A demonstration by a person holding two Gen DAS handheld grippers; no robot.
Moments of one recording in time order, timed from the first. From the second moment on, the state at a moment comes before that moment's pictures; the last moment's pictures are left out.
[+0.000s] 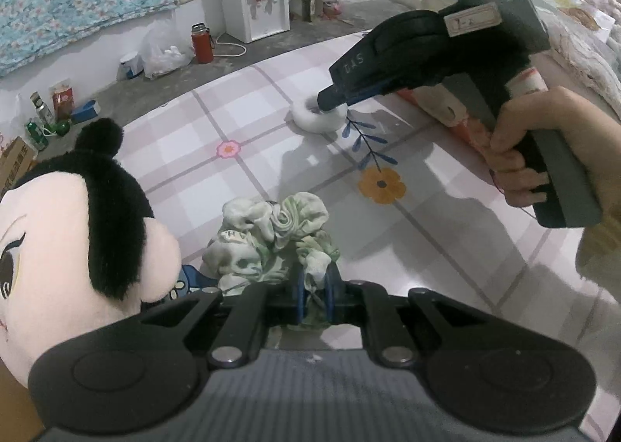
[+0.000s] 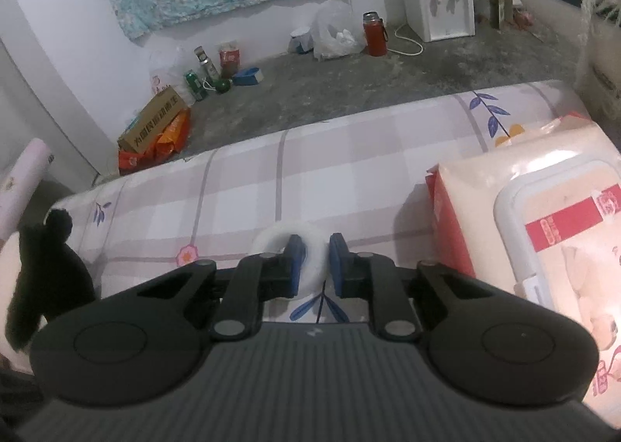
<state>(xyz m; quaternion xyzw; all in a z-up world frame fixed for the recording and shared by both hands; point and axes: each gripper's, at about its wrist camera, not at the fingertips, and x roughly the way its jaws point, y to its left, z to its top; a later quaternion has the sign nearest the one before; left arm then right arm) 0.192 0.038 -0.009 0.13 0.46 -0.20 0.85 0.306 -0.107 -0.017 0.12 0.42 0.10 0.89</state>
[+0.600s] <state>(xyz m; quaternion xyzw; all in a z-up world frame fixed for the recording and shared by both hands) 0.157 0.051 0.035 0.14 0.43 -0.17 0.88 0.253 -0.116 0.021 0.11 0.32 0.13 0.93</state>
